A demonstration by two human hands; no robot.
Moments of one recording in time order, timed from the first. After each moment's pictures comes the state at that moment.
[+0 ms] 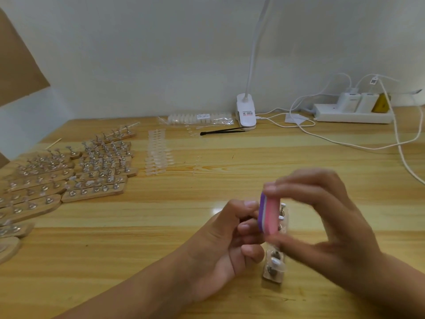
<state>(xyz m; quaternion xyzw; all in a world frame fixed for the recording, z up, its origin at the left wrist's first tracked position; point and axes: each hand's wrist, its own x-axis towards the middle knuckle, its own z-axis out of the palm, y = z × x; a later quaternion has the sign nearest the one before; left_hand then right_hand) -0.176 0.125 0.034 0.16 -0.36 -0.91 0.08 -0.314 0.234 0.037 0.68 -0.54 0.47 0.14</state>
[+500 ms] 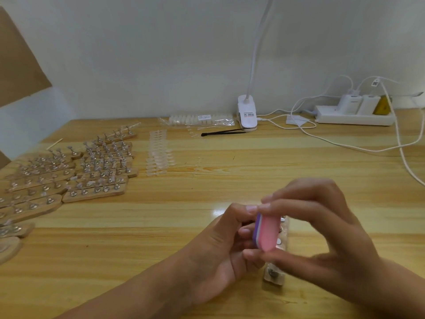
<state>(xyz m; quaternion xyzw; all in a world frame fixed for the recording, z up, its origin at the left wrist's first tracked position) -0.175 0.126 0.033 0.17 -0.37 -0.91 0.08 -0.313 0.235 0.036 0.70 -0.54 0.46 0.15</state>
